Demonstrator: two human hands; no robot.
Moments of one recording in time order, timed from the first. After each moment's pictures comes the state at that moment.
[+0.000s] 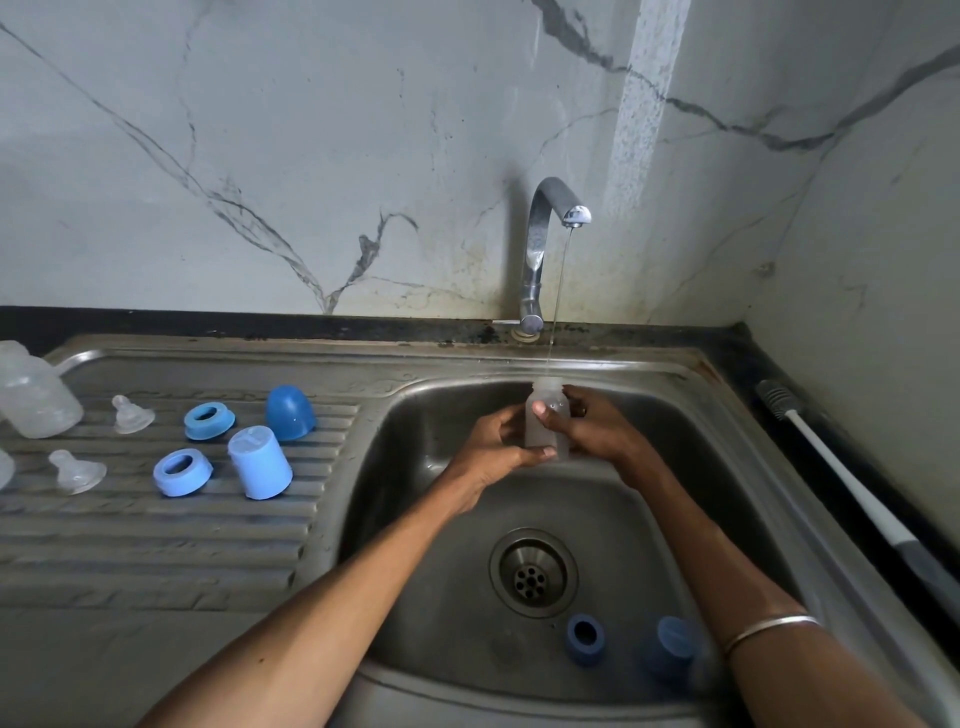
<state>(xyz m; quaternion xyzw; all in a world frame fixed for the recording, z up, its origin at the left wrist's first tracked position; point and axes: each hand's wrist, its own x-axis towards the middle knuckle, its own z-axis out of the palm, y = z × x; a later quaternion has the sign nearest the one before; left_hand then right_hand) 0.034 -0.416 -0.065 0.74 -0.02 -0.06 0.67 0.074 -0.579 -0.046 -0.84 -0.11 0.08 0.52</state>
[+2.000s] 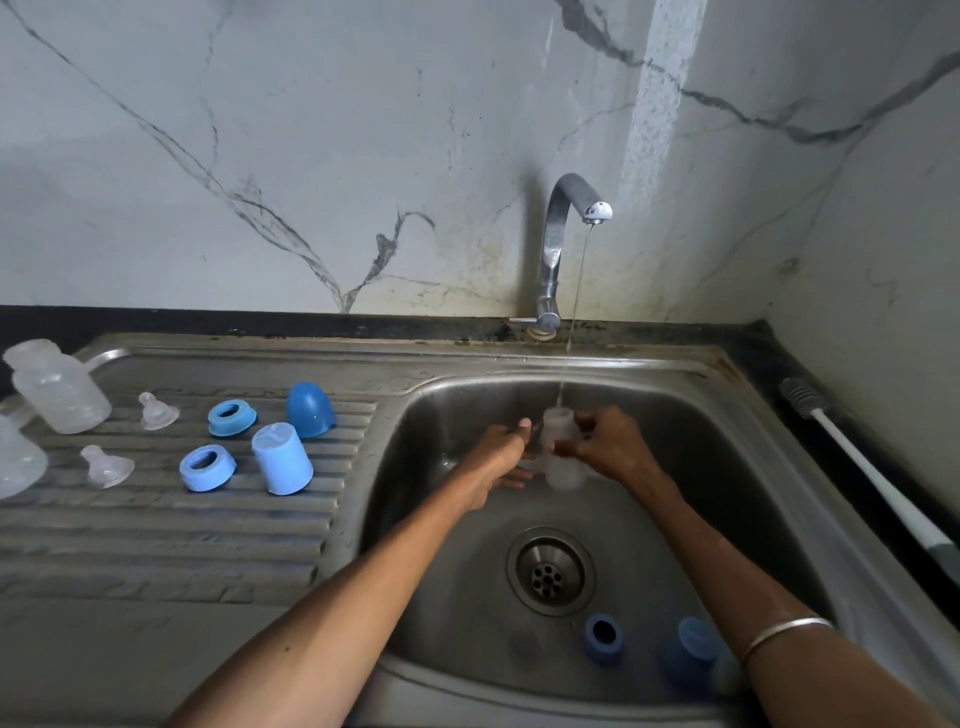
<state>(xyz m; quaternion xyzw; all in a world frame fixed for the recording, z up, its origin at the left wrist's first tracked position) 0.040 -0.410 -0.073 0.75 0.13 -0.14 0.63 0.077 -0.570 -0.071 -0.92 -0.06 0.01 0.39</state>
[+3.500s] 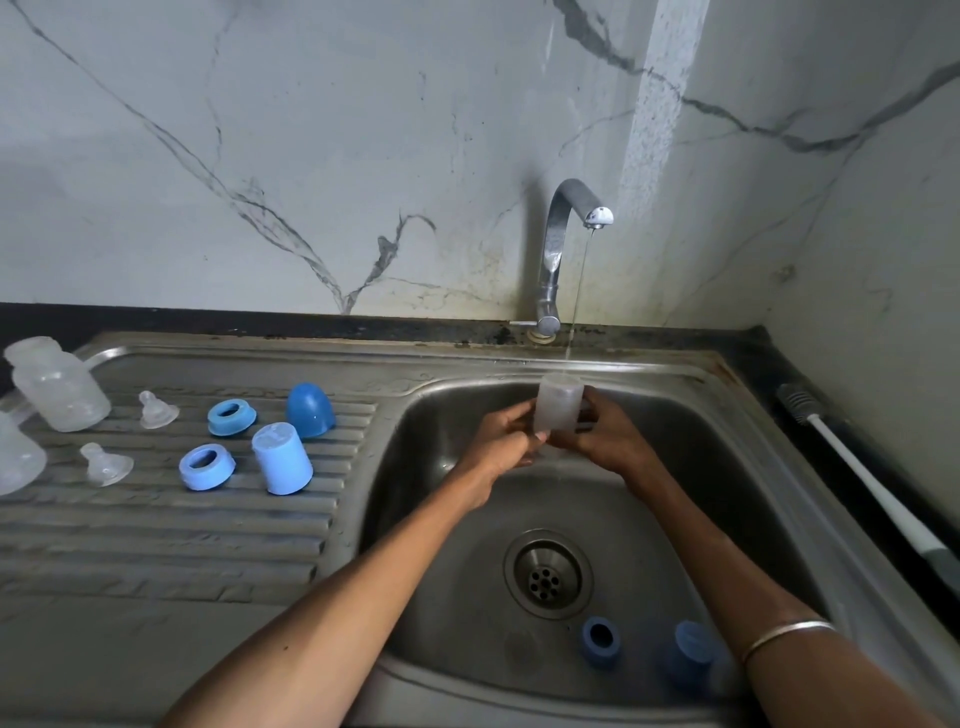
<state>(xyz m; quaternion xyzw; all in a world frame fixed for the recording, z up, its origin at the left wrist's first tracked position) 0.038 -0.410 -0.063 0.72 0.03 -0.06 0.70 0.074 -0.574 -0.064 -0.87 -0.10 0.02 0.48</state>
